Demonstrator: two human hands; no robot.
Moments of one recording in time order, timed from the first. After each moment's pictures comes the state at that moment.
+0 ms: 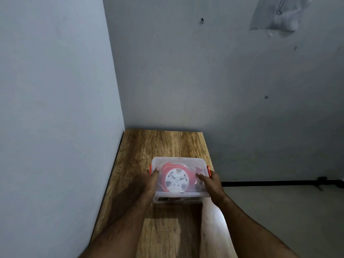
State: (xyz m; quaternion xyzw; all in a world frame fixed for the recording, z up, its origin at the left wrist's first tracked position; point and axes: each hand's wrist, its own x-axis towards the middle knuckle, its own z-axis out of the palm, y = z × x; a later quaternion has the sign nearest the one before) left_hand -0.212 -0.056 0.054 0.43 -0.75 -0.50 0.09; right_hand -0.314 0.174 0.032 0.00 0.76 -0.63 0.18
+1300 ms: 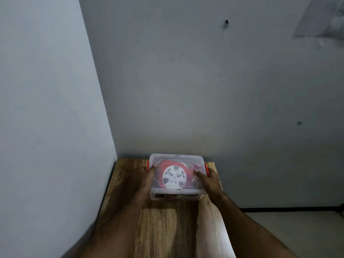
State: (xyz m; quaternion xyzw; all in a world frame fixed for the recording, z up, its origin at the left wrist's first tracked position) left_hand -0.424 -0.180 0.057 0.43 -0.74 -0.51 0.06; right_hand -0.526 0.052 0.035 -0.01 0.76 -0.63 0.16
